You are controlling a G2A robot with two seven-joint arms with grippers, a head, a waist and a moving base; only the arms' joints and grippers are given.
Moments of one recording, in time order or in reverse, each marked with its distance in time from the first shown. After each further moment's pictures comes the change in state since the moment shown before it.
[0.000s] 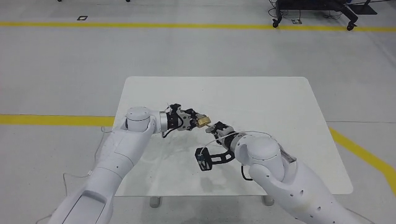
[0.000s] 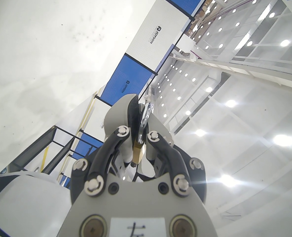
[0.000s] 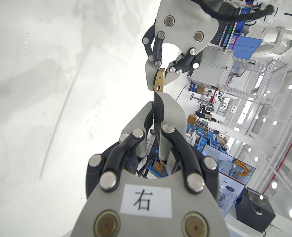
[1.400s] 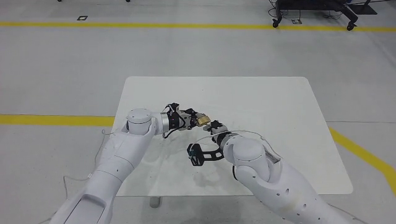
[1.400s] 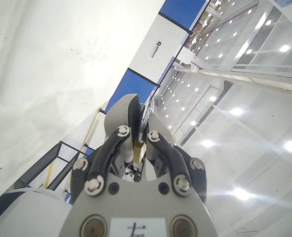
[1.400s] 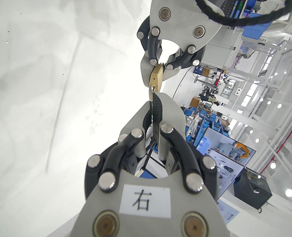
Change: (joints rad) left arm 0.028 0.009 0.006 -0.049 0.015 -0.013 0.098; right arm 0.039 -0.088 -0.069 0.056 0.044 0.010 0.223
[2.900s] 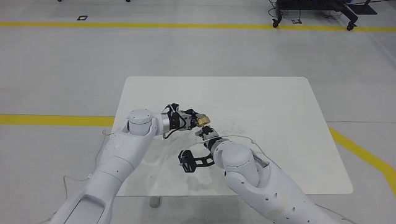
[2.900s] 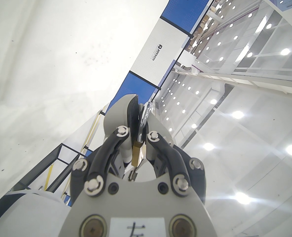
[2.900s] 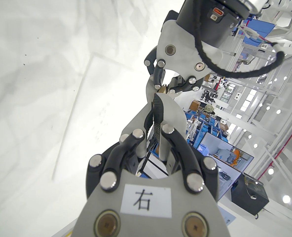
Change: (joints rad) left arm 0.005 0.004 0.010 -0.010 -0.006 0.004 0.028; right arm -0.002 -0.063 -0.061 0.036 -0.047 -0.014 0.016
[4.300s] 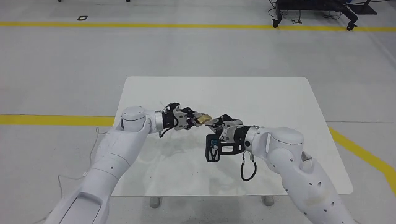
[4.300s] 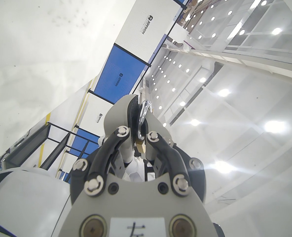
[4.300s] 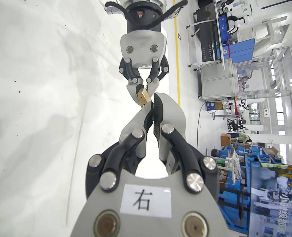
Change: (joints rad) left arm -0.027 0.019 -0.026 0.032 -0.076 0.029 -0.211; right arm -0.153 0.071 0.426 -0.077 0.238 0.020 -0.536
